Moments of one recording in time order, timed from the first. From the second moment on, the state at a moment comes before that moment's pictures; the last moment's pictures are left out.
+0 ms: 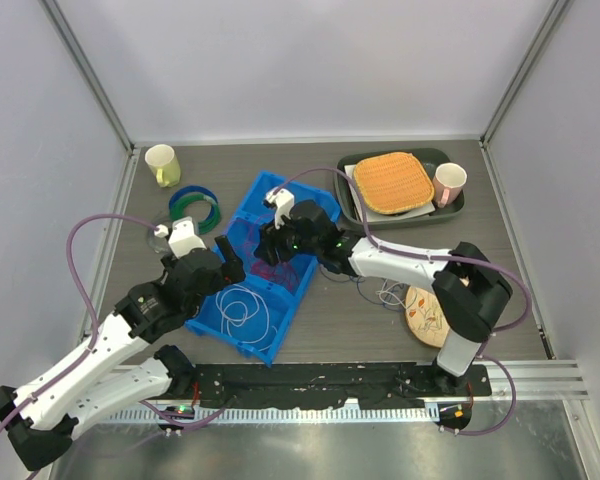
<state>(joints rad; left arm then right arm) -0.80 0.74 0.80 -0.75 -0.61 -0.85 0.89 1.75 1.15 0.14 -0.17 0.24</state>
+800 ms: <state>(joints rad) -0.80 0.75 0.80 -0.75 -0.61 -0.85 0.73 1.71 1.32 -0.21 0.14 0.39</state>
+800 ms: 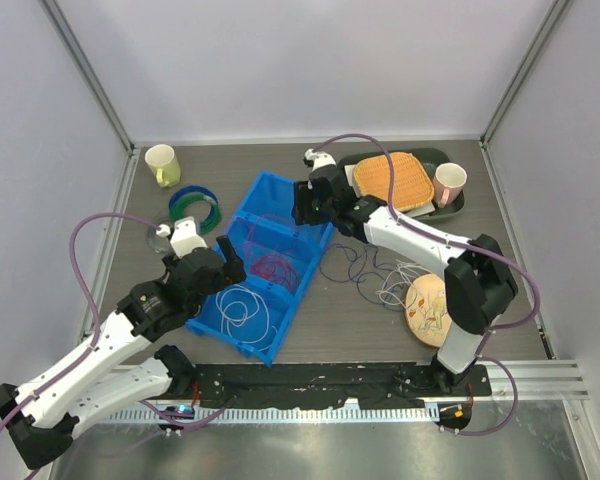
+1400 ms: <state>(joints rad) -0.80 0.75 0.80 -0.75 -0.61 -0.85 0.66 1.94 1.53 -0.33 -0.15 0.42</state>
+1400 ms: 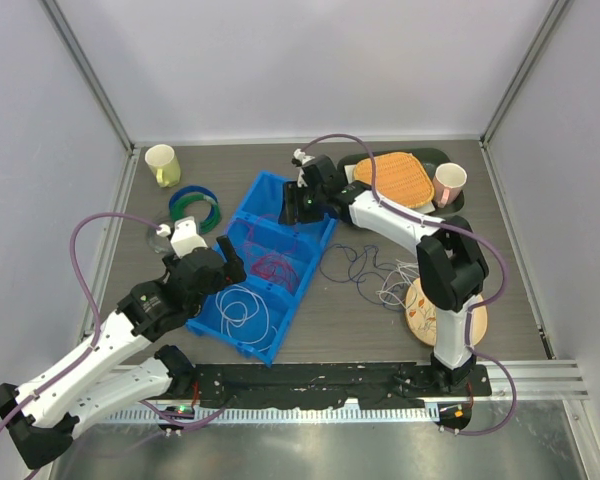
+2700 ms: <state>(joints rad) -0.80 0.76 0.80 -0.75 -0.62 -0.85 0.75 1.89 1.48 -0.23 -0.44 0.40</state>
